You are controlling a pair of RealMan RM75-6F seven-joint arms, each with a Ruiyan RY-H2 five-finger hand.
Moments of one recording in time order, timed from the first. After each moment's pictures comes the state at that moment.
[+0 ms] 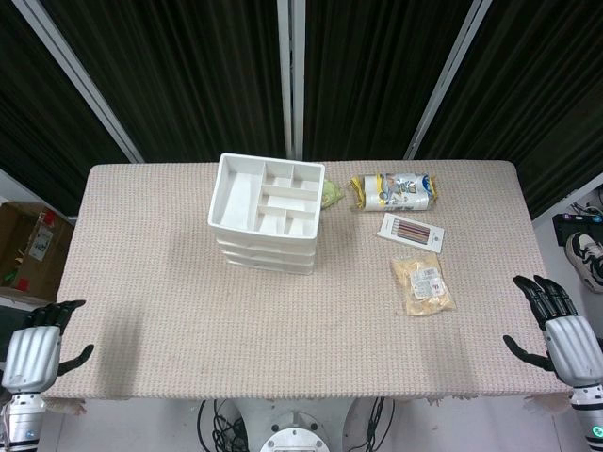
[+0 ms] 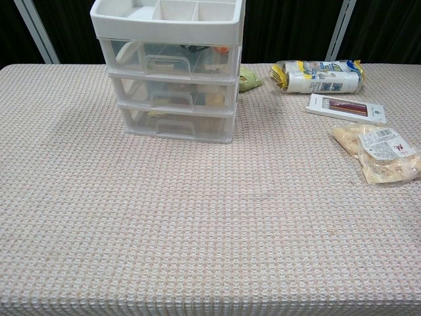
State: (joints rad) left arm -0.06 -1.23 0.04 -1.63 1.46 1.57 0.15; right arm 0.07 -1.12 0.00 -1.43 -1.67 1.56 0.32
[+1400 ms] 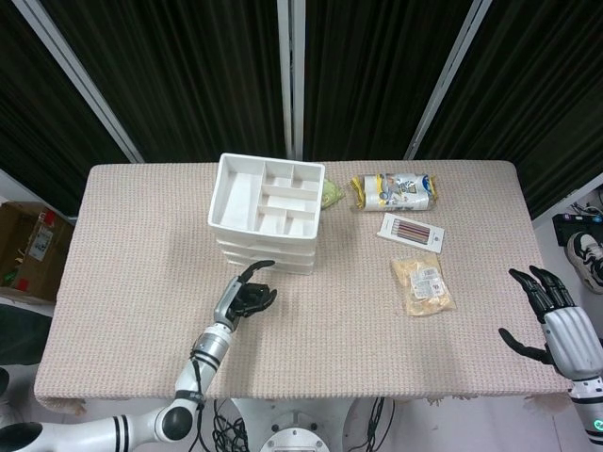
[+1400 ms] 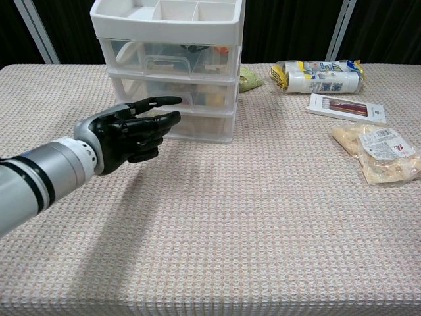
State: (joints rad) left arm -0.49 -1.87 -0.35 -1.59 1.01 0.92 -0.63; right arm 0.10 -1.07 0.00 -1.49 -1.69 1.58 0.35
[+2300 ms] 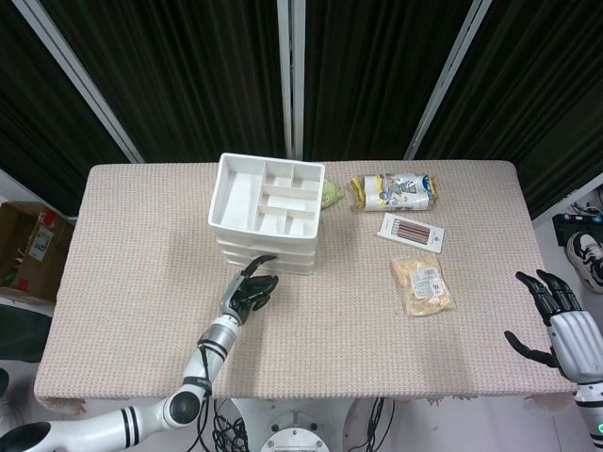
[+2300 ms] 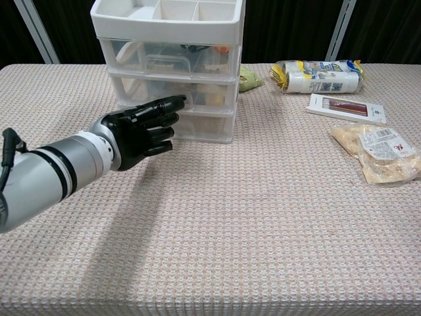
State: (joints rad) left arm -0.50 -1.91 -0.47 -1.53 0.93 0.79 -0.80; right arm 0.08 -1.07 -0.01 -1.48 -1.66 1.57 0.35
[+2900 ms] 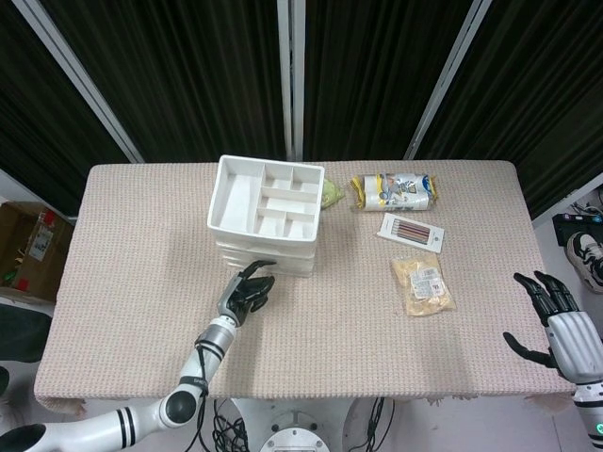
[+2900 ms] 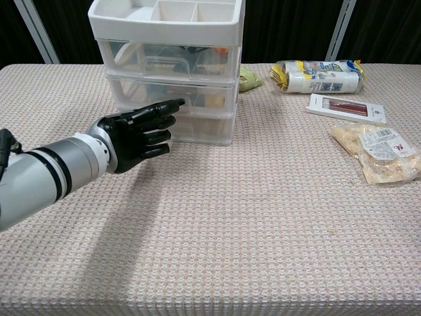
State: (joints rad) left arm -0.48 -1.90 -0.46 -1.54 0.93 0.77 -0.82; right arm 0.08 -1.07 -0.01 -1.49 -1.67 1.56 0.35
